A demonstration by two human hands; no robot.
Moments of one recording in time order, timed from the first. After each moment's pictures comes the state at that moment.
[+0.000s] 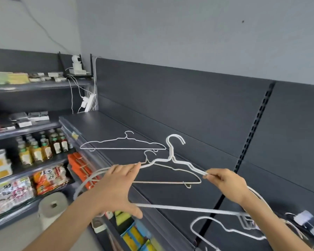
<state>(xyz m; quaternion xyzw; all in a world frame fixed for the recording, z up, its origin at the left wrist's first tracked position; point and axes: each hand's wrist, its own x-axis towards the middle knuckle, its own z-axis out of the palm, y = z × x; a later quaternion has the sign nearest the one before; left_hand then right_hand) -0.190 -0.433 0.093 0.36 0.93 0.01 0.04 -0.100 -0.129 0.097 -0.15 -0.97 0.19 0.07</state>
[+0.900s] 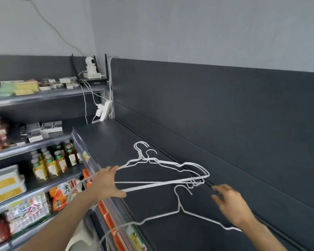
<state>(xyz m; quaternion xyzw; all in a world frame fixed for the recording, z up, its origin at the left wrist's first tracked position) -0.502 -0.476 0.039 0.16 0.98 0.12 0.06 -0.356 -0.137 0.028 -0.13 -0.96 0.22 0.08</state>
